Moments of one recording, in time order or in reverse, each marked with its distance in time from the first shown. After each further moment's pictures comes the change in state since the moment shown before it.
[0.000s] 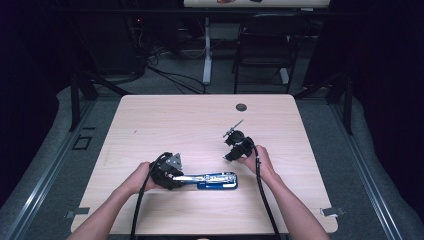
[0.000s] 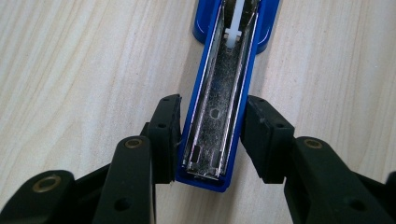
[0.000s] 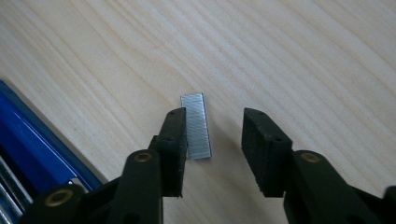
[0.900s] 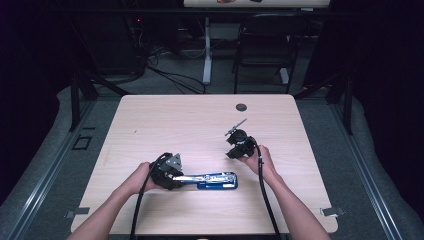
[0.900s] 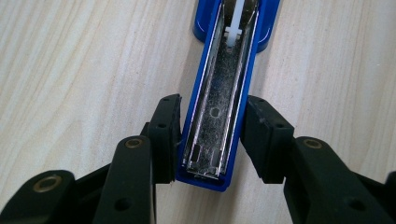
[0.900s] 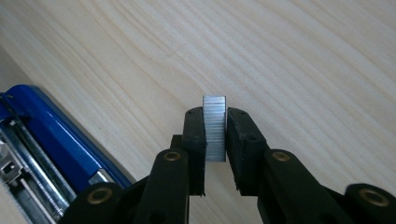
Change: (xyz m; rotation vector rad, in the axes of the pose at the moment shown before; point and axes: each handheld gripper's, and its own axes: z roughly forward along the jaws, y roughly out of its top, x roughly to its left) left arm -0.001 0.000 0.000 0.003 0.009 0.005; right arm 0.003 -0.002 -0.018 -0.028 0.022 0.020
